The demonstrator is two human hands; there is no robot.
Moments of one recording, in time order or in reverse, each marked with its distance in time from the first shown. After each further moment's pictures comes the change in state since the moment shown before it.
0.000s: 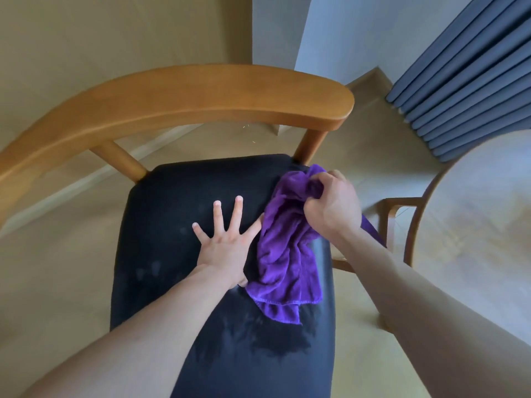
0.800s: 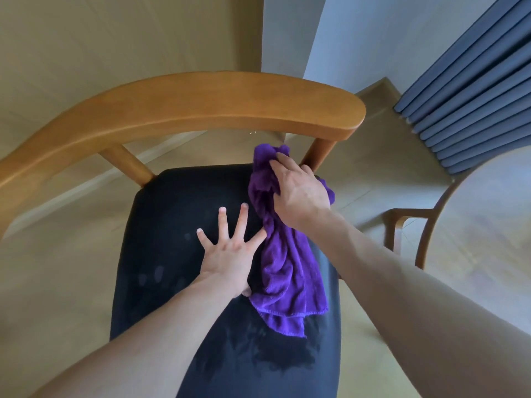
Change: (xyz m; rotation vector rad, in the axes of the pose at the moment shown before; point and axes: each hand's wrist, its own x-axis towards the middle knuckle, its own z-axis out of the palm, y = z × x) left_hand 0.000 -0.001 -0.002 0.019 -0.033 0.004; right_hand 0.028 -0.049 0.030 -0.279 -0.169 -0.386
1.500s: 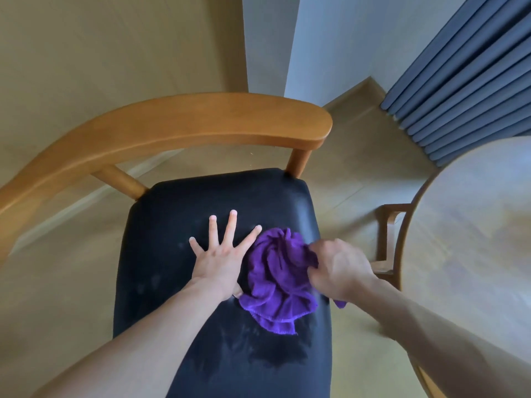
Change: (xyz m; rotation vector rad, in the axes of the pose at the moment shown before) left_hand -0.002 -0.001 -0.001 -0.036 0.045 -0.034; right_hand -0.119 0.052 -0.020 -0.026 -0.361 0.150
